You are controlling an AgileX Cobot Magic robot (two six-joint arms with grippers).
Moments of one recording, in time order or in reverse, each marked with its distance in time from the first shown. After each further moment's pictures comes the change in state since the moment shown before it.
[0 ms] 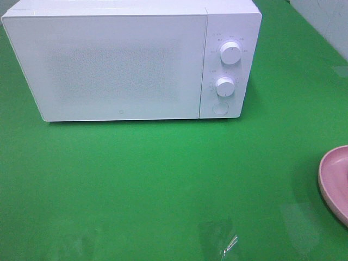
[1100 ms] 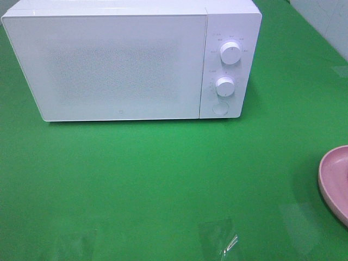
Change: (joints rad) left arm 0.000 0.000 0.000 0.000 0.000 0.000; right arm 0.000 0.181 -0.020 0.000 -0.143 0.000
